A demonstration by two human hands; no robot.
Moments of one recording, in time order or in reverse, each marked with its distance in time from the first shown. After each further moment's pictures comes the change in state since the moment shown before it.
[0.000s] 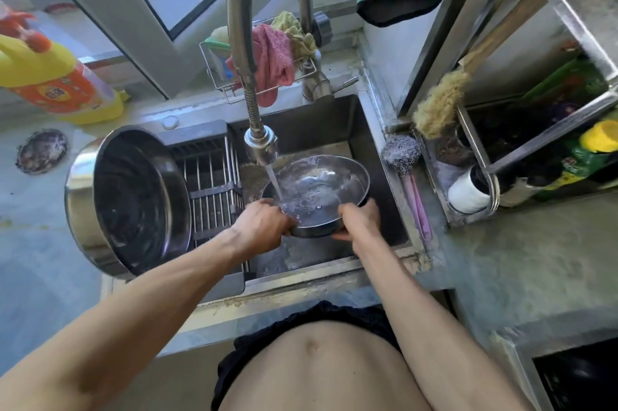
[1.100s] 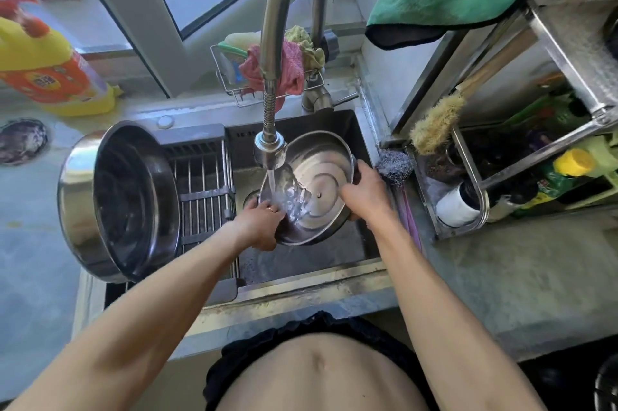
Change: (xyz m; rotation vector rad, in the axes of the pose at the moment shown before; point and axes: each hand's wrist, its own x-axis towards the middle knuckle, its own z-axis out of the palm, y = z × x) left_hand 0.031 -0.023 0.028 -0.166 -0.281 -0.111; right_hand -0.027 -0.069 -0.002 -0.659 0.018 -0.451
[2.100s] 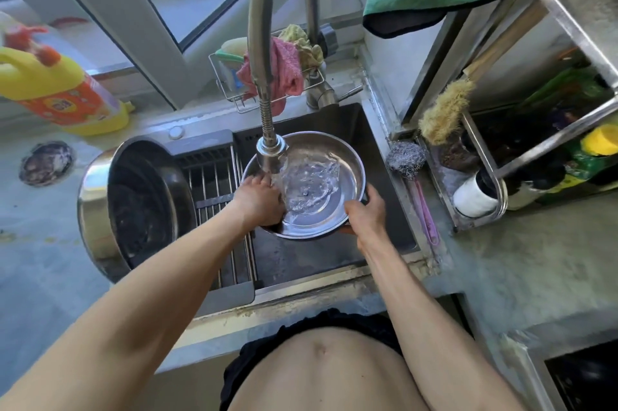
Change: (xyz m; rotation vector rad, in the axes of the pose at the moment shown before) left_hand -0.003 -0.019 -0.042 0.137 0.123 -0.182; right_hand -0.011 0.035 0.048 0.706 0.138 0.177
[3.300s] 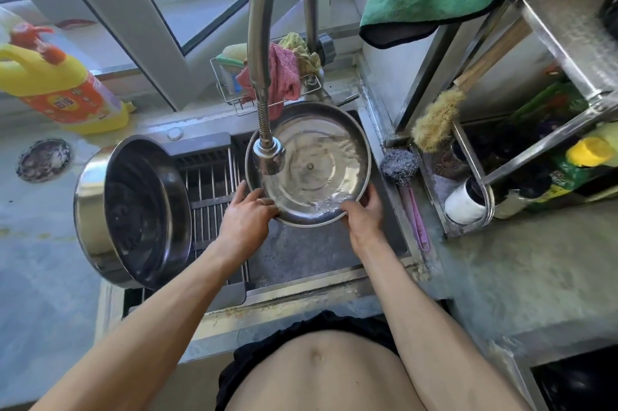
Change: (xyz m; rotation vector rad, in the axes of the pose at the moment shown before) left_hand -0.045 0.005 0.038 -0.180 0.661 0.134; right_hand 0.012 0.006 -0.003 0.279 -0.082 -0.005
